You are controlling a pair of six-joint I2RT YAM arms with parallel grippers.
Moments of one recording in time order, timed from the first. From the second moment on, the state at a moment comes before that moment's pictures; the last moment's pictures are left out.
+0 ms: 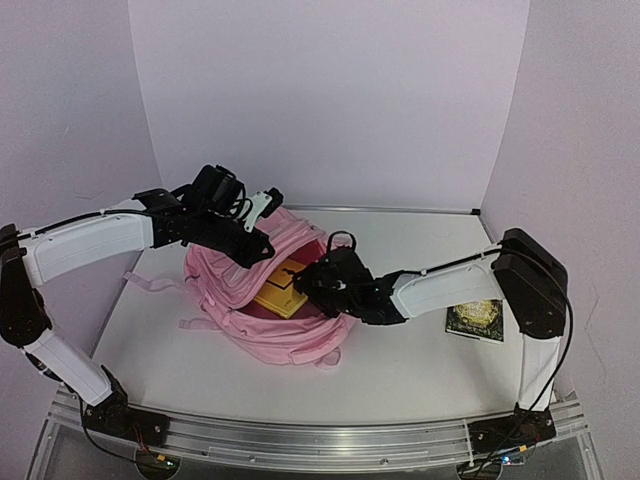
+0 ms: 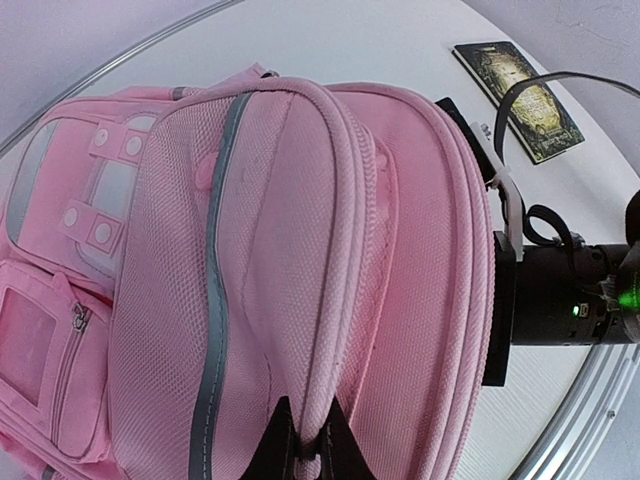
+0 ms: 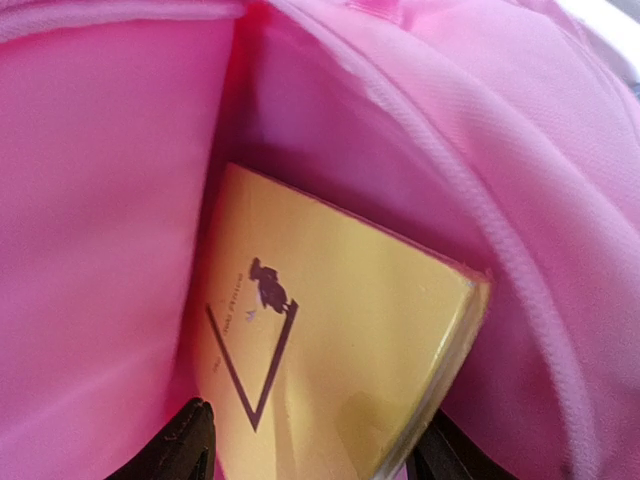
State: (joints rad) left arm -0.76 1.50 1.30 -0.55 0.10 -0.06; right arm 1.01 2.00 1.23 0.21 0.29 1.26
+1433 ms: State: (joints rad) left arm -0.76 1.50 1.30 -0.55 0.10 -0.06; right arm 1.09 2.05 1.33 0.03 0.30 1.20
